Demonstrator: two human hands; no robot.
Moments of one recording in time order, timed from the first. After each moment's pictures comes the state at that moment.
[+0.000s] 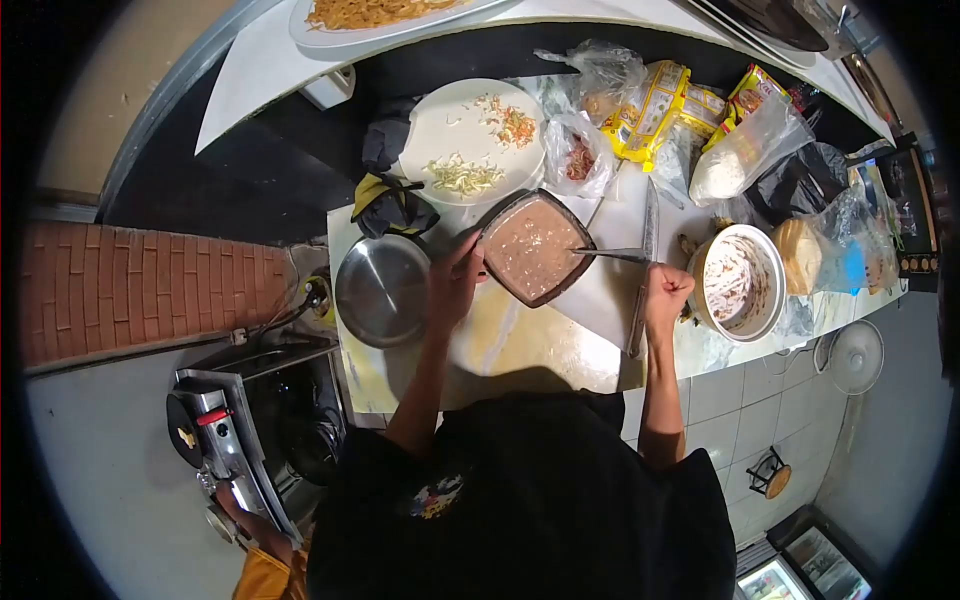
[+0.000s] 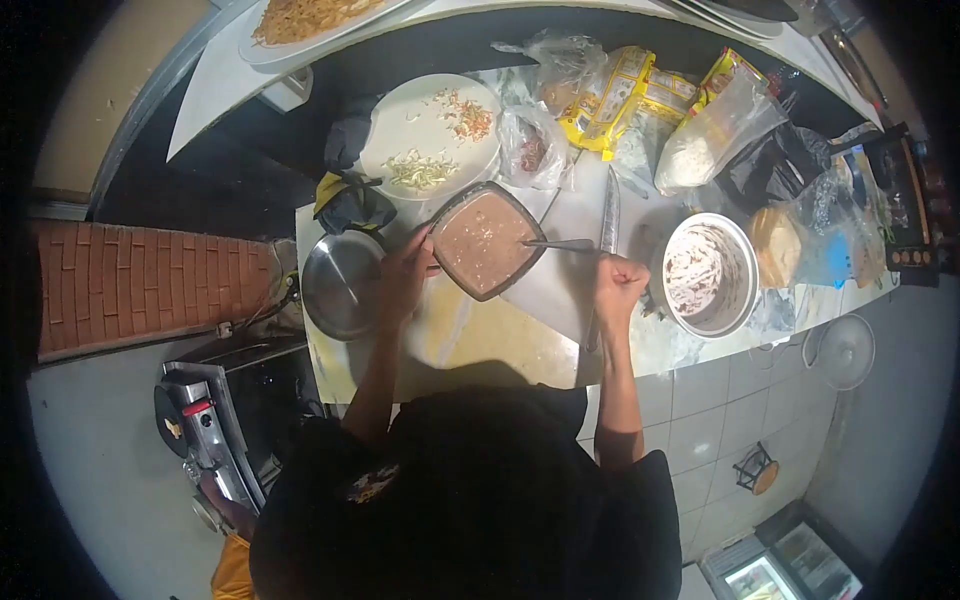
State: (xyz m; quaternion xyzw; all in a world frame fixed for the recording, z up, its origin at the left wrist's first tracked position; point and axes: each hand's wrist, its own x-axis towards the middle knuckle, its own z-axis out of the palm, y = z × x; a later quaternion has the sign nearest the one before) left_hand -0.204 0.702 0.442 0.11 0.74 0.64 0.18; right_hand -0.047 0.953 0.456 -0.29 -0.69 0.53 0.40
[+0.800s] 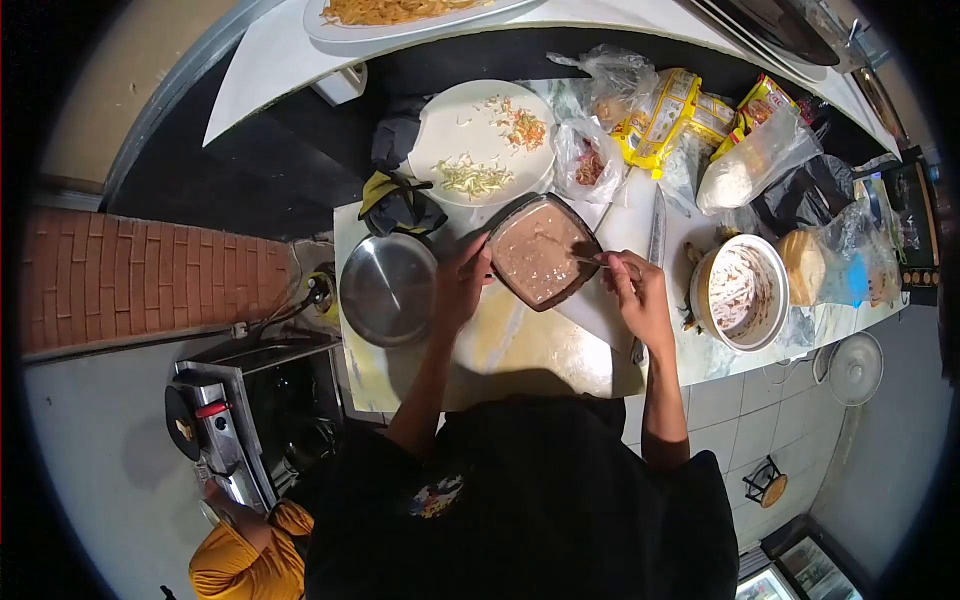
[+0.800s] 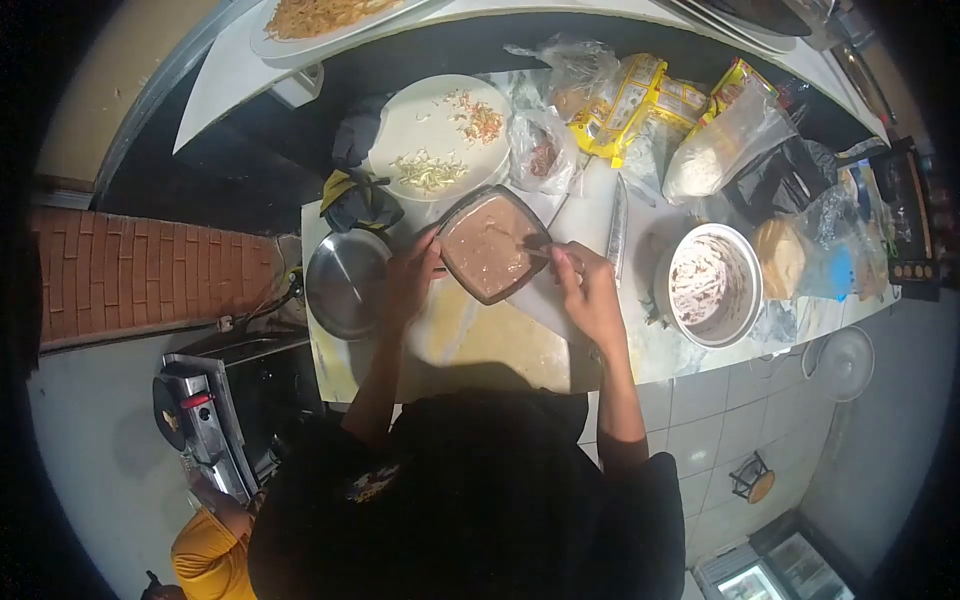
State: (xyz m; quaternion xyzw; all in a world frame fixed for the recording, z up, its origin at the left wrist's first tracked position) left_hand -0.205 0.701 0.448 0.10 0.74 0.63 0.21; right_hand -0.070 0.927 0.514 -0.22 -0.74 0.62 0.11
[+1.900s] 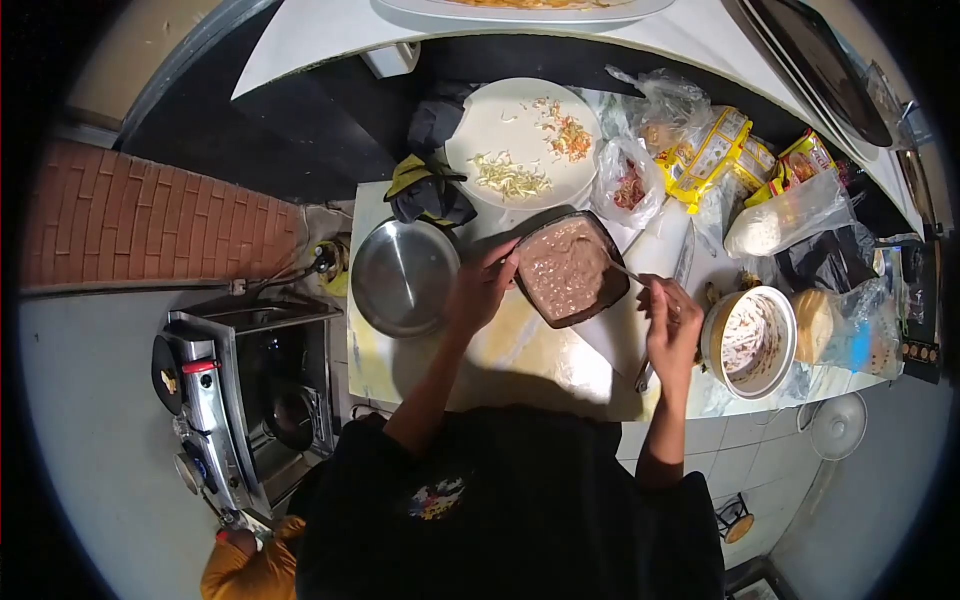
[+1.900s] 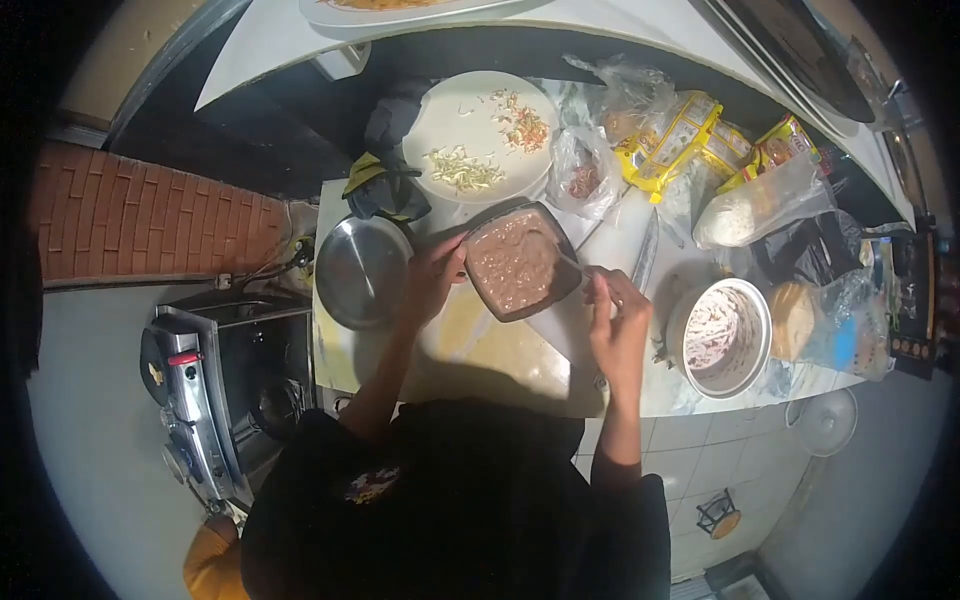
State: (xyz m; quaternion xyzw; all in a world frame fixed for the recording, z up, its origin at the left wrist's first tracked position) left_hand -0.203 0.706 0.460 0.07 0.75 0.63 0.22; right_hand -0.080 0.923 0.545 -0.19 -0.82 0.52 0.15
